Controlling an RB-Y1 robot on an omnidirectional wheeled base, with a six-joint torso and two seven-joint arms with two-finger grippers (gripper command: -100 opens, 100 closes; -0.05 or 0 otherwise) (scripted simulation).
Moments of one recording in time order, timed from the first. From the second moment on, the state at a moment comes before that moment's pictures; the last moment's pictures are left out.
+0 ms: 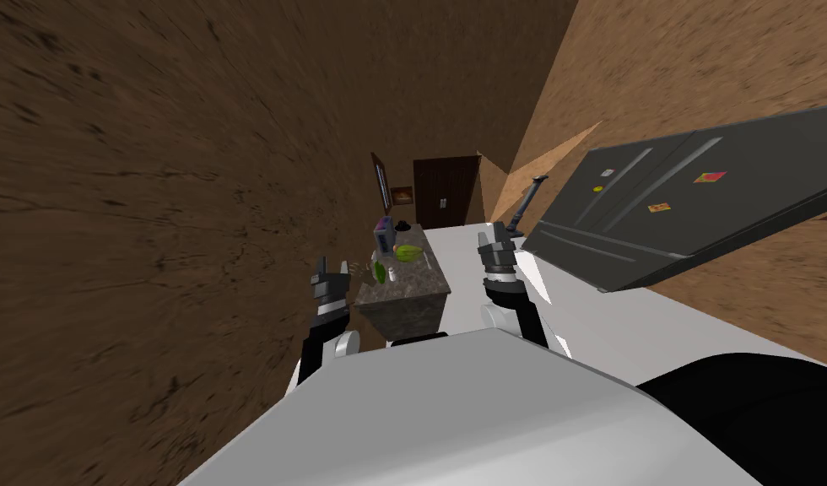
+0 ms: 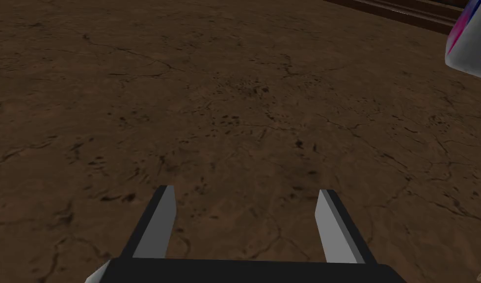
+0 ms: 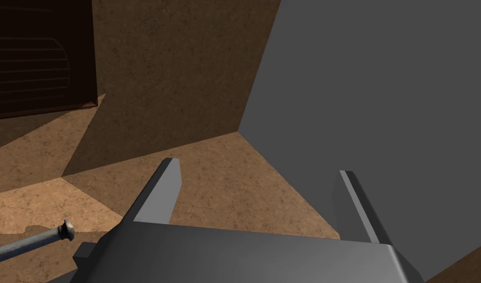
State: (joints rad) left arm 0.51 -0.02 -0.03 -2.24 0.07 -0.40 0.17; right arm 0.49 -0.02 -0.03 -2.37 0.01 -0.44 0.09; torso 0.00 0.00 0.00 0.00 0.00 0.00
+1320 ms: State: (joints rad) left arm 0.39 0.36 -0.10 -2.04 0.18 -0.30 0.15; right arm 0.49 -0.02 -0.03 -2.37 0.01 -0.44 0.09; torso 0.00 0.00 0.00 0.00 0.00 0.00
